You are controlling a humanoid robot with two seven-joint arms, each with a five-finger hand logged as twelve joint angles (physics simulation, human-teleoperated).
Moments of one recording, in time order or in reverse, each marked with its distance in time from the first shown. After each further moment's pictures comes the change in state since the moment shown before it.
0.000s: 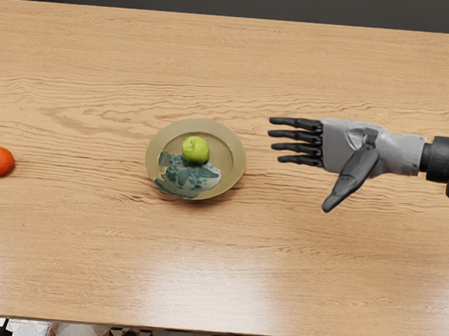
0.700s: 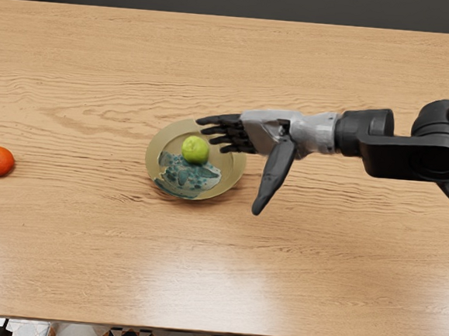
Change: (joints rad) left arm 0.000 0.000 0.000 0.000 0.000 0.000 0.000; right arm 0.239 0.238 -0.149 0.011 -0.348 -0.059 0.003
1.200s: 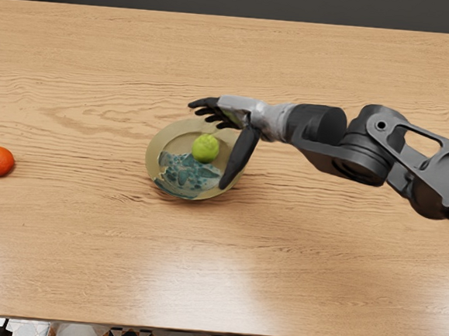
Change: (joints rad) left arm 0.000 0.000 0.000 0.000 0.000 0.000 0.000; right arm 0.133 0.146 -0.192 -0.004 -0.348 -0.373 0.000
